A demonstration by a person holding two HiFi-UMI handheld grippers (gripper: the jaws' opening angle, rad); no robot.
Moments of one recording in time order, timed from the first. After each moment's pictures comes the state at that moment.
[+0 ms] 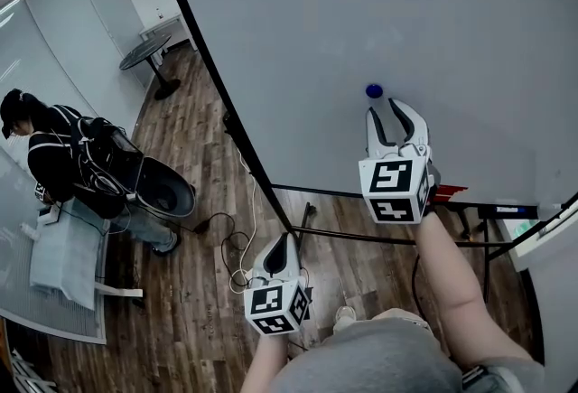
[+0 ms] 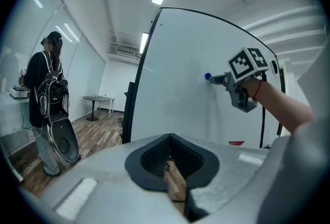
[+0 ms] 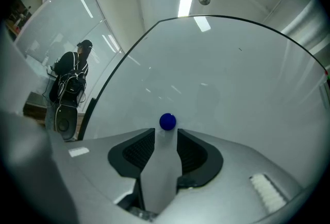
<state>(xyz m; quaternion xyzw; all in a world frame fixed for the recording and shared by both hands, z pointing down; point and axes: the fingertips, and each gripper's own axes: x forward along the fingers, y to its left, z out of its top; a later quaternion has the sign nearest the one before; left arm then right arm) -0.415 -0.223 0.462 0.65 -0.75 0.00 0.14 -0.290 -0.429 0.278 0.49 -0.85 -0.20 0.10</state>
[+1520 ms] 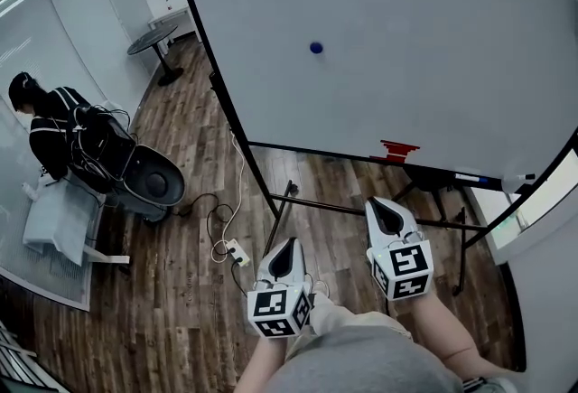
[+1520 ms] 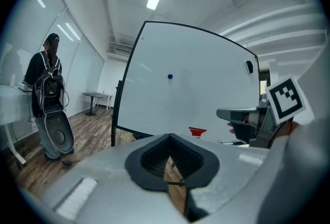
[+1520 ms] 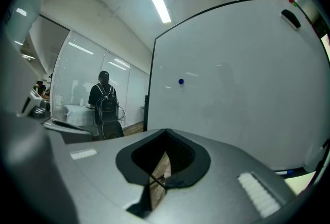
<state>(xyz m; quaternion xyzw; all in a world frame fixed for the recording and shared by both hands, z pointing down) -0.217 -0.087 0.473 0.66 -0.74 -0.01 0.15 -0.096 -0.197 0.418 0.35 -0.93 0.00 0.08</state>
